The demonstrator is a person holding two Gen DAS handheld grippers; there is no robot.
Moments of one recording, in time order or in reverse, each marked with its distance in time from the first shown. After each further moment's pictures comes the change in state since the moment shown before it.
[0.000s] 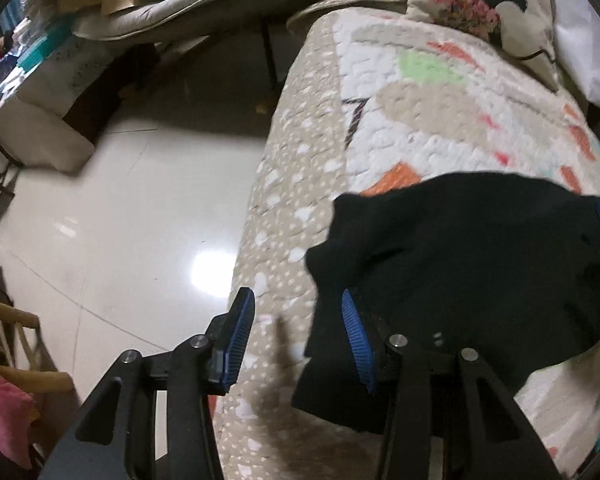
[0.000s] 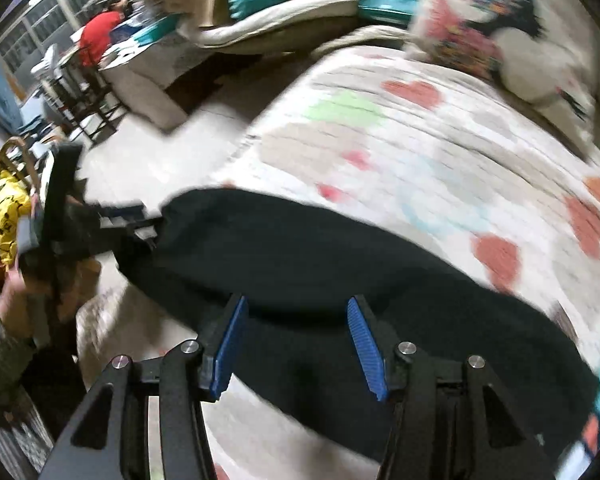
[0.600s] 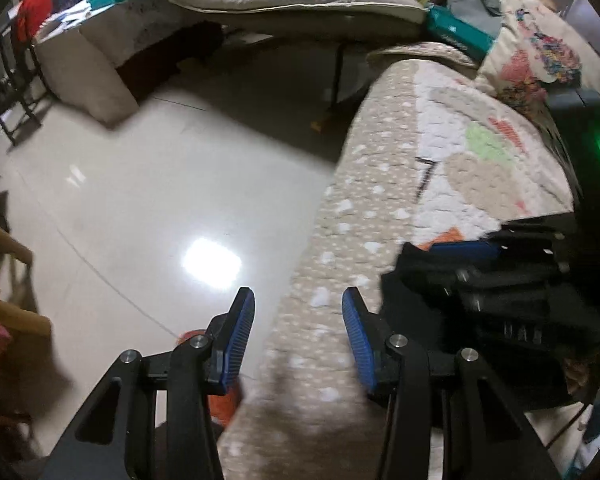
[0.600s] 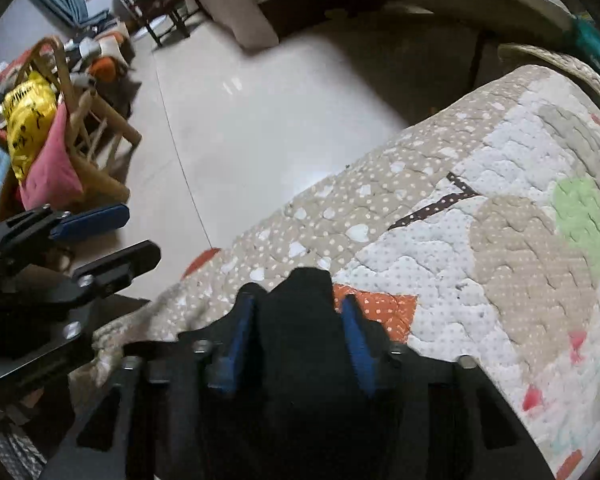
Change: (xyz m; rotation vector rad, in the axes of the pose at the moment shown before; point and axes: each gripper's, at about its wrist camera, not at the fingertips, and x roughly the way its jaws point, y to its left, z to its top) left arm -0.025 0.054 -0.007 -0.273 -0.056 -0.049; right arm 0.164 0.109 0.091 -0.314 0.247 0.134
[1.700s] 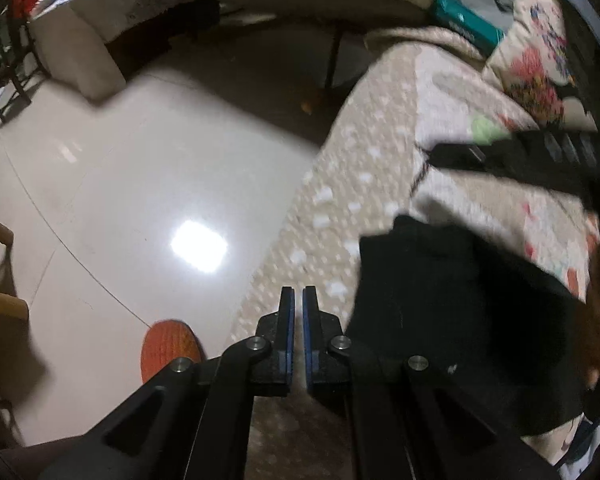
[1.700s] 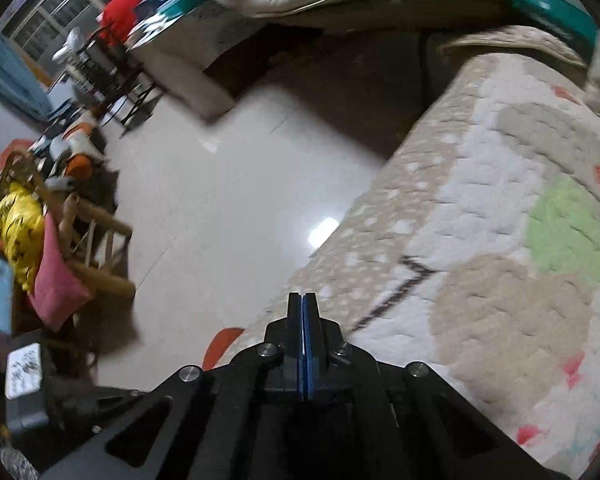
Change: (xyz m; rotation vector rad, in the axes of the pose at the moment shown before) left arm 0.029 -0.009 0.013 -0.058 0.041 -0.015; right arm -0.038 -0.048 0.034 0.321 -0.179 0.021
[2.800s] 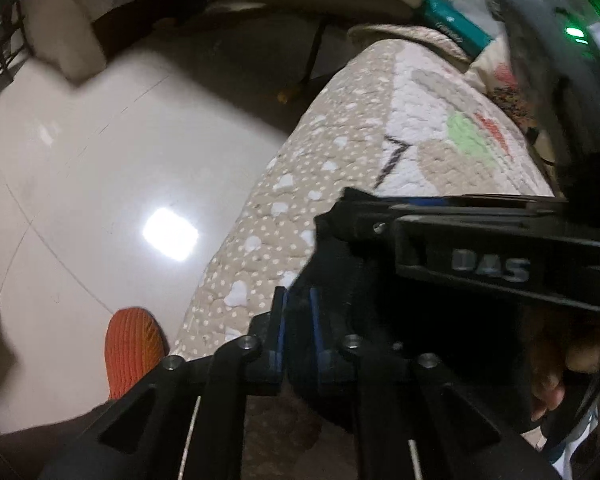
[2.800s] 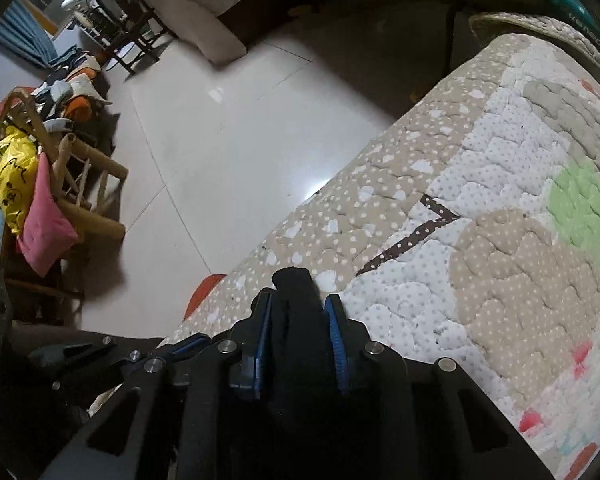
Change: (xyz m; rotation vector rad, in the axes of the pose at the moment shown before) left arm 0.015 -0.013 -0.006 -0.049 0.050 -0.108; right arm 0.032 0.018 -0.014 -0.145 0.177 -0.027
